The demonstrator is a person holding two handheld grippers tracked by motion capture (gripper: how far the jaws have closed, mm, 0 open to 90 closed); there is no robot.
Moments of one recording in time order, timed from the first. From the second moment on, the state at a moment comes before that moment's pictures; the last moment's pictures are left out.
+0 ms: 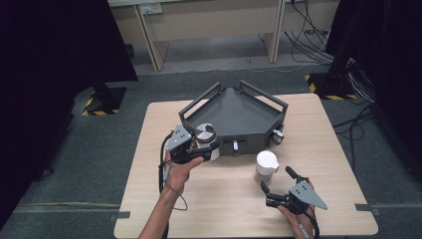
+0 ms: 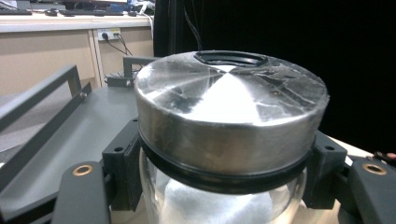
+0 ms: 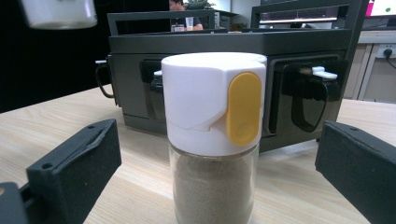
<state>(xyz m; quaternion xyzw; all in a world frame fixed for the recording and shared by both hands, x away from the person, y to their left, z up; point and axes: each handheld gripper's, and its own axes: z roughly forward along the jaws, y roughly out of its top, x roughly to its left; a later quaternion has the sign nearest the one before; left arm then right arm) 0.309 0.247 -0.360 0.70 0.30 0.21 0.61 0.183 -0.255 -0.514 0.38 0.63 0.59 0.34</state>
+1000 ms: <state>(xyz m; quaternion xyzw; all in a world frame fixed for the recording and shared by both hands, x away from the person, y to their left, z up) 0.372 0.207 -0.350 0.69 0.36 0.27 0.57 0.183 -0.259 -0.513 0.38 0.62 0.59 0.34</state>
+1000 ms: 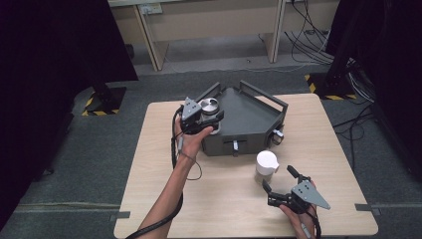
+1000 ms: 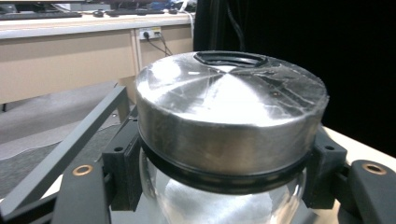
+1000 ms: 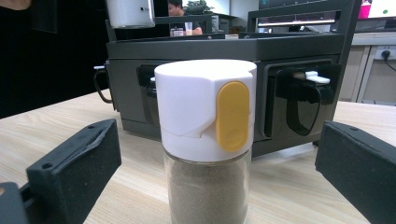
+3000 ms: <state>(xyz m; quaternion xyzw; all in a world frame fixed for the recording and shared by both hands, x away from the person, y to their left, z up) 0.402 0.181 -0.378 0.68 0.39 0.31 0.54 0.184 -0.260 -0.514 0.38 0.62 0.60 0.34</state>
